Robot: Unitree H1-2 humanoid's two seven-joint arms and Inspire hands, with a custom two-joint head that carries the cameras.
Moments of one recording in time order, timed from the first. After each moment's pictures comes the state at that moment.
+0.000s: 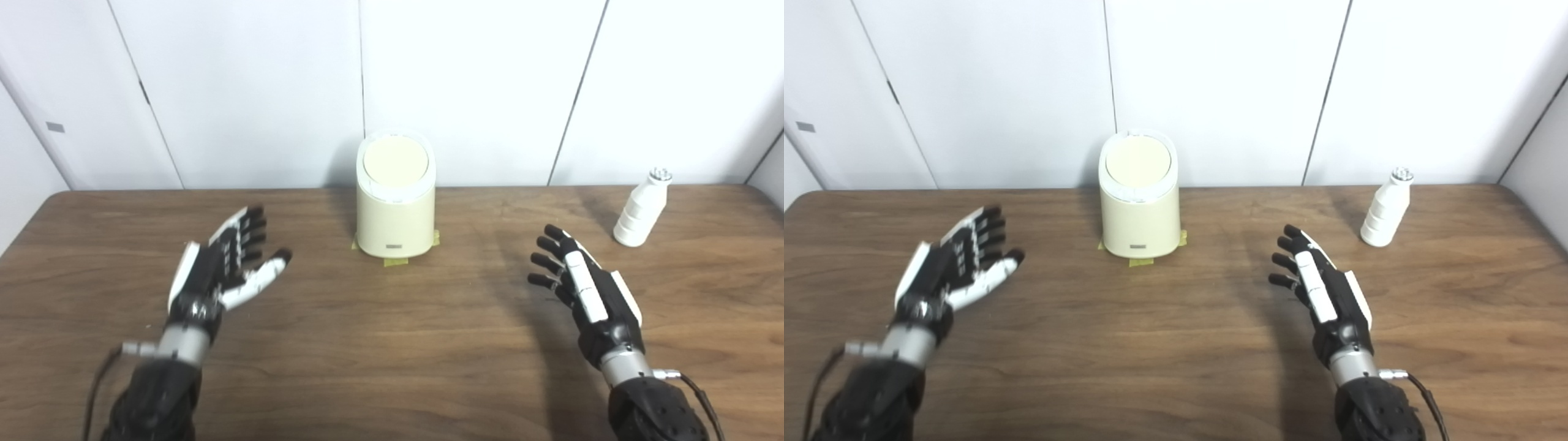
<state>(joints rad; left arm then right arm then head) -0.20 0.21 0.03 -0.40 0.16 0.47 -0.09 -0.04 -0.08 -0.08 -0.30 0.07 0.39 -0.01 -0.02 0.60</state>
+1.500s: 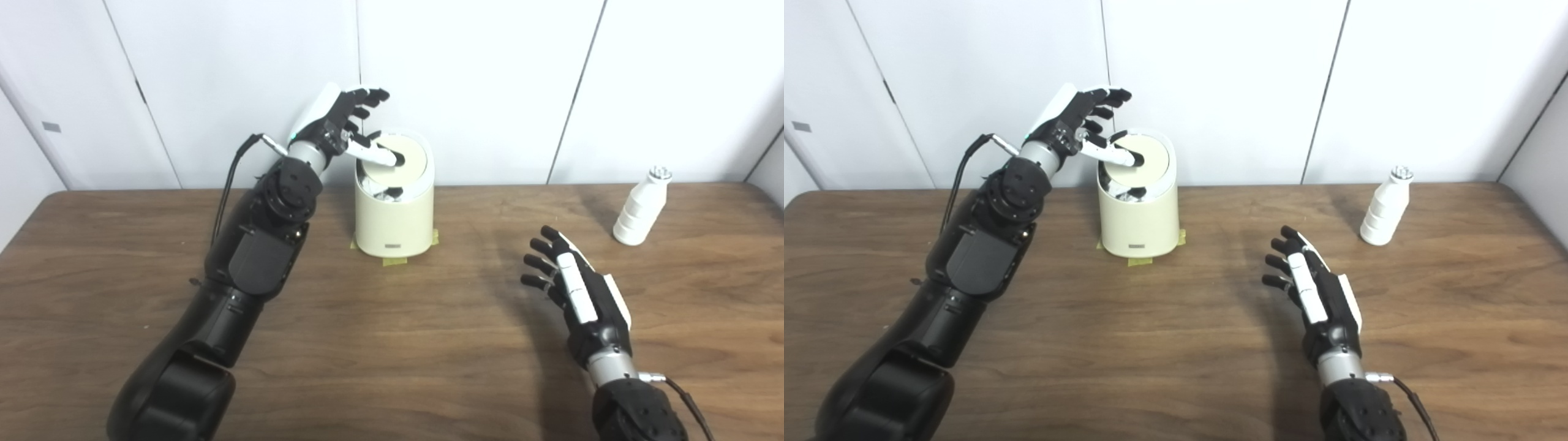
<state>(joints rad) -0.87 0.17 -0.26 0.37 0.41 0.34 -0.13 -0.05 -0.02 -0.08 -0.27 0.06 0.35 -0.04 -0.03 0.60</state>
